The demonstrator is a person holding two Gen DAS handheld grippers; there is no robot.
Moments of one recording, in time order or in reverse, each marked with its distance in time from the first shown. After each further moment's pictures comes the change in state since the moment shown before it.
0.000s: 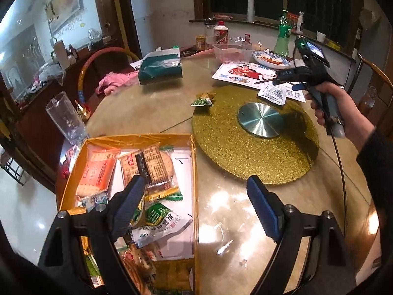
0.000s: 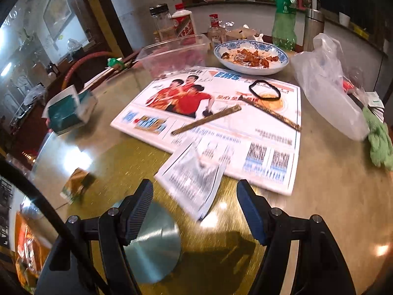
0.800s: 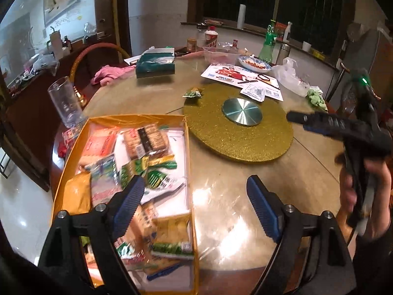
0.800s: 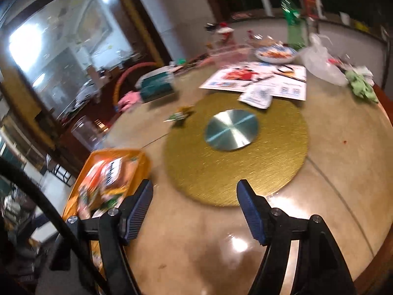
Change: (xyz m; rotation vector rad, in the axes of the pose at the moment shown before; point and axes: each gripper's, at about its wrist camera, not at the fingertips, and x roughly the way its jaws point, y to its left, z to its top) left arm -0.045 0.018 -0.038 -0.046 -0.013 -0.124; right arm -0.164 0.067 -0.173 0.041 -0.099 0.198
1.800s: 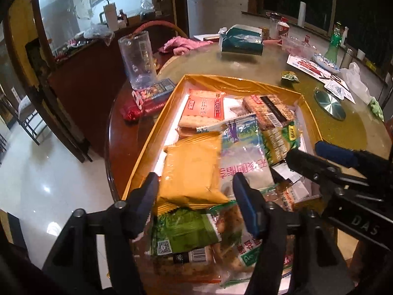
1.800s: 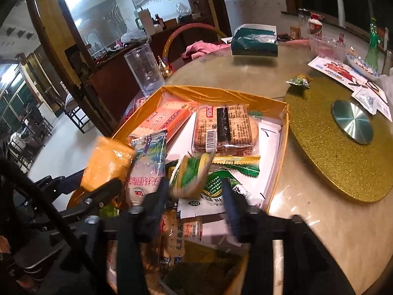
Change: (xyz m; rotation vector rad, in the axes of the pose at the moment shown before) left arm 0.023 0.139 -0.050 -0.139 0.047 0.254; right arm 0.079 0.214 -0.097 -0.327 0.092 0.101
